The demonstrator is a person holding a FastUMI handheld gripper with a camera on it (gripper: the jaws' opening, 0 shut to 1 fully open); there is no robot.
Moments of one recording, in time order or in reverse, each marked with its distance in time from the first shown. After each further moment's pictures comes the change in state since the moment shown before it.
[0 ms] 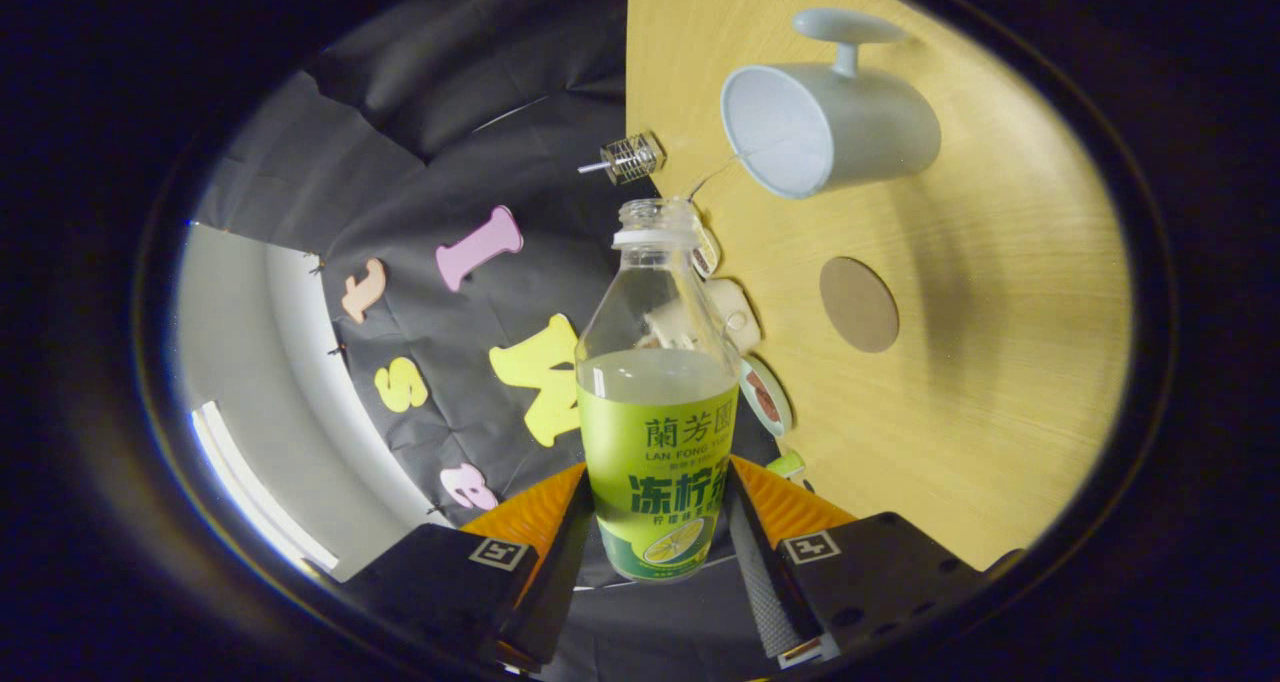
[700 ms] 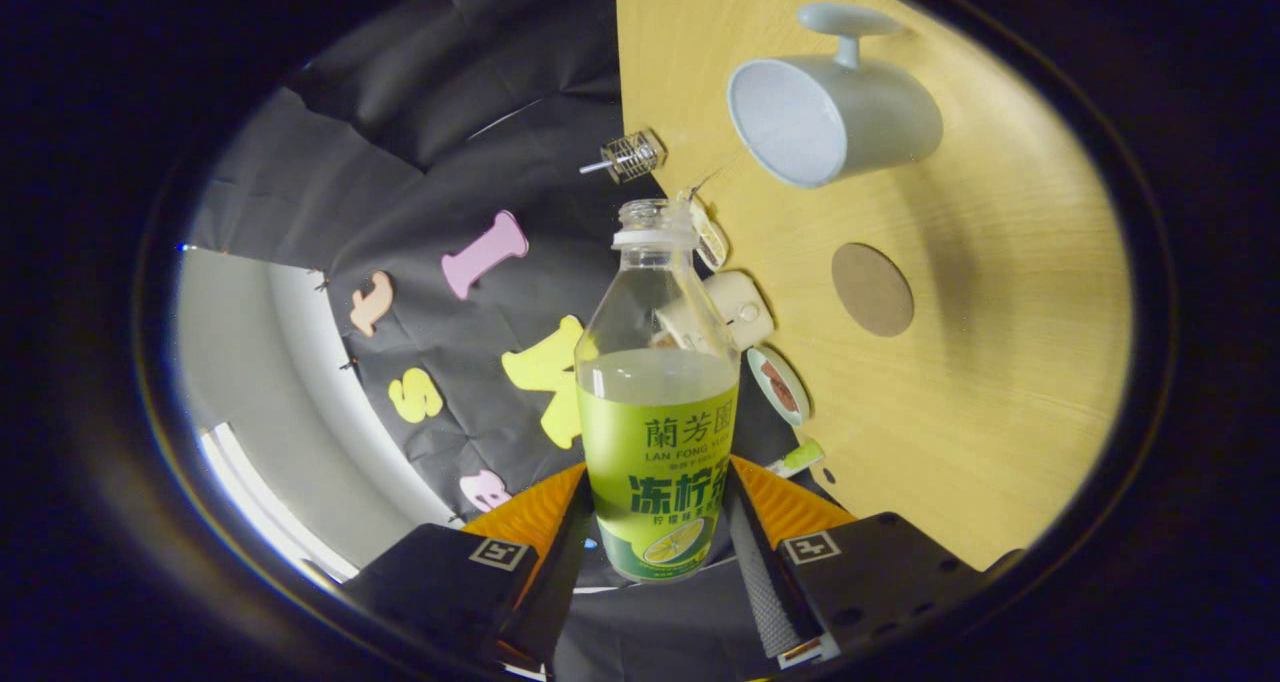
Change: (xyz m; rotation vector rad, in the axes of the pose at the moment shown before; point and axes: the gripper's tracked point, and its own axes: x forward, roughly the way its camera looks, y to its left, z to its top) arm 0.001 0.018 0.002 0.056 0.014 0.028
